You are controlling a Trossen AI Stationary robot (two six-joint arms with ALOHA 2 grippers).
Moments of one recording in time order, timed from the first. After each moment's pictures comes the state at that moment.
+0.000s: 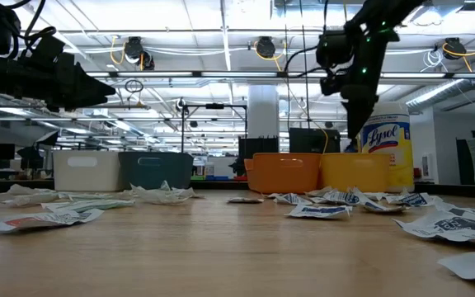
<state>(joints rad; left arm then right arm) 0.47 0.03 0.02 0.06 -0.18 -0.01 -0.66 1.40 1.09 -0.94 0.07 -0.17</state>
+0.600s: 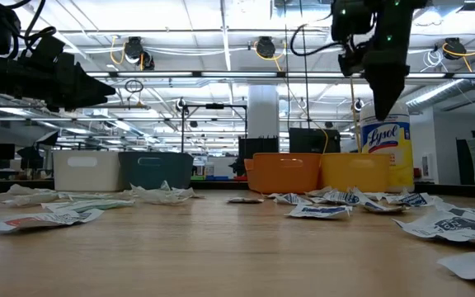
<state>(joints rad) 0.47 0.03 0.02 0.06 -0.18 -0.01 -0.39 1.26 1.09 -1.19 0.08 0.17</state>
